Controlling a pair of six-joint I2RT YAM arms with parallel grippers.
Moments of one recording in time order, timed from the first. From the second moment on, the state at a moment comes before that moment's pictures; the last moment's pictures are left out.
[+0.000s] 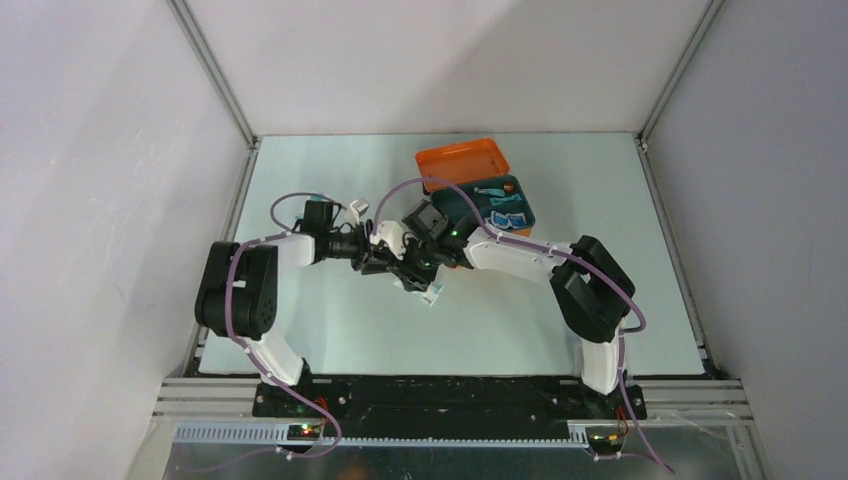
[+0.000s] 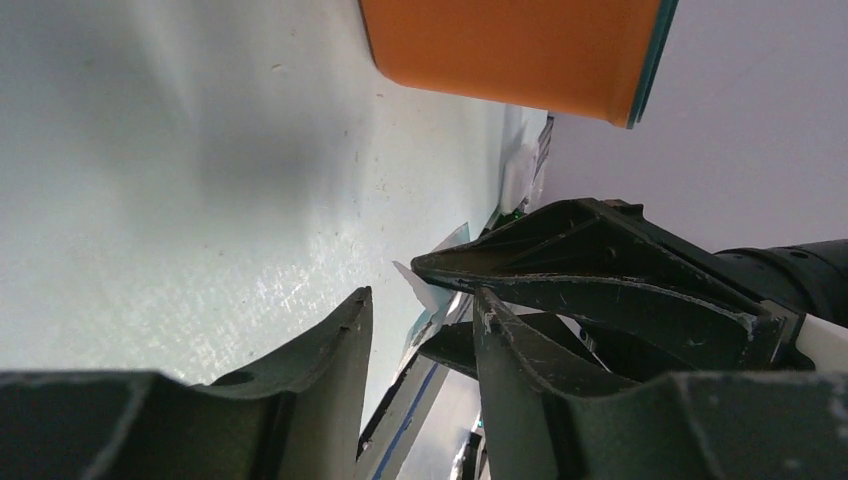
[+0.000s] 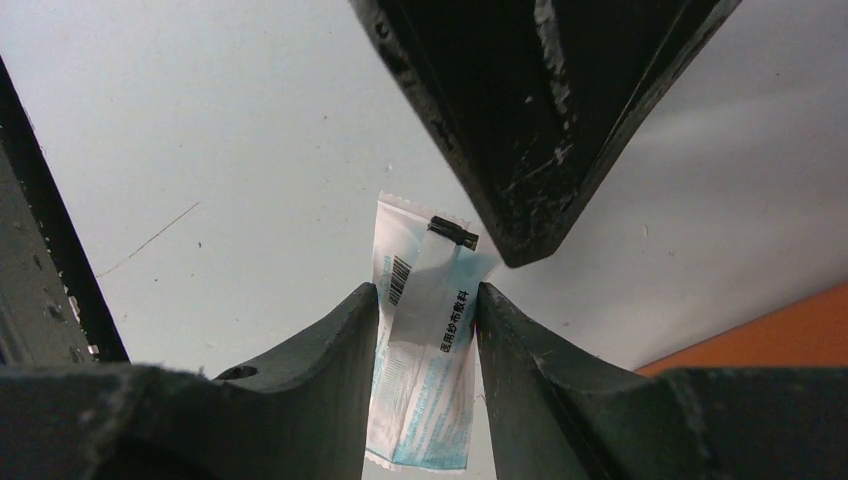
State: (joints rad) left arm -0.11 1.70 0.81 -0.08 1.04 -0.54; right arm 0.90 1.91 1.42 -0.45 -0.33 -0.30
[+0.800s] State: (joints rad) left arm -0.16 1.71 0.80 -0.08 1.08 -0.57; right arm 0.90 1.91 1.42 -0.43 -0.32 -0.28
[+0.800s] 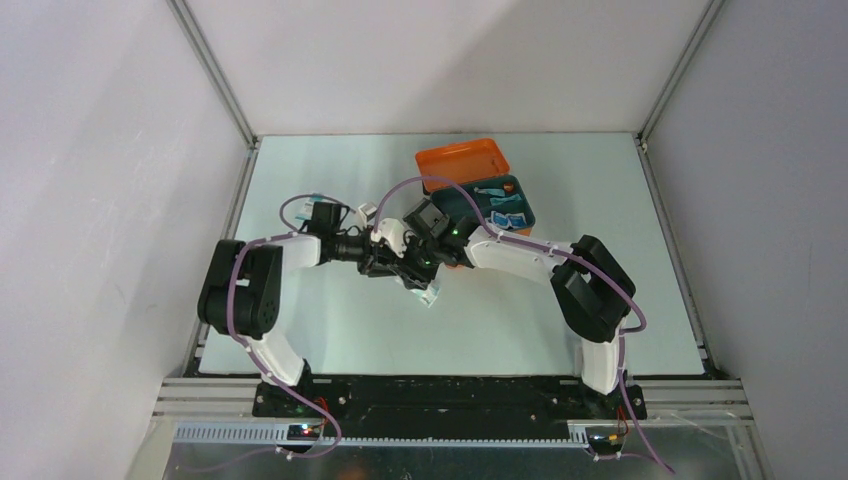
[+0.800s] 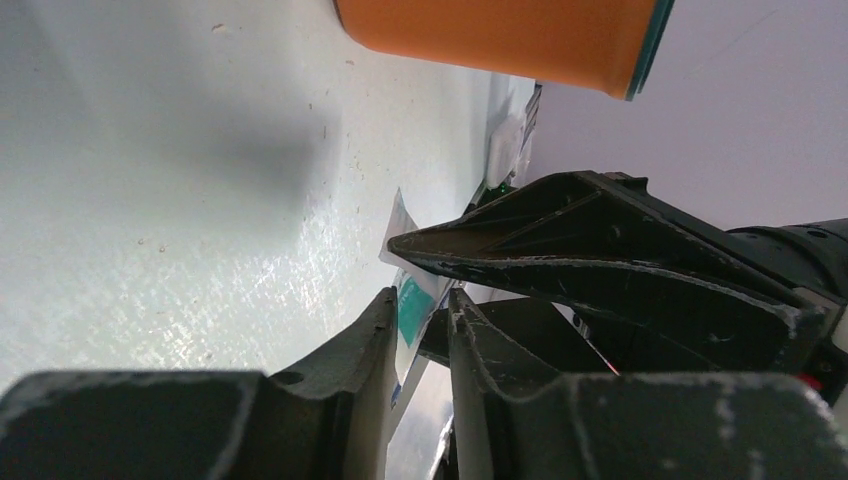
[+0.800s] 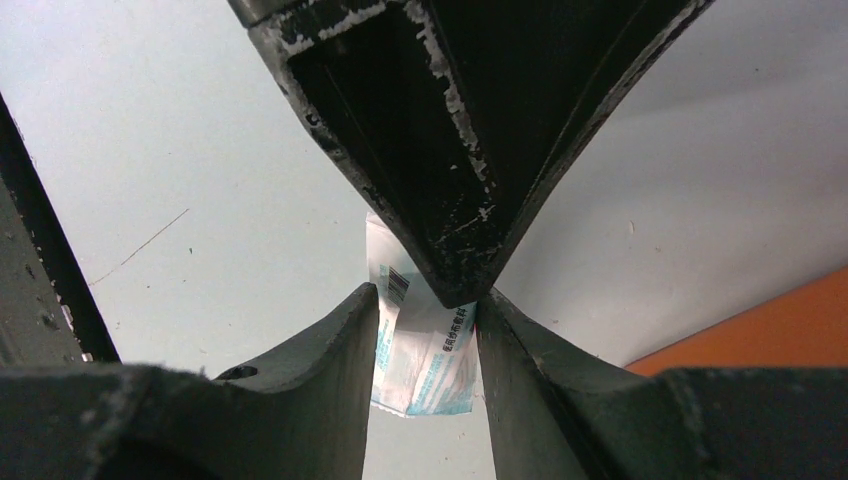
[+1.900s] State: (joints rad) left arm -0.30 1.50 1.03 -0.14 1.15 -0.61; right arm 0.32 1.30 1.40 -0.63 -0.49 -0.20
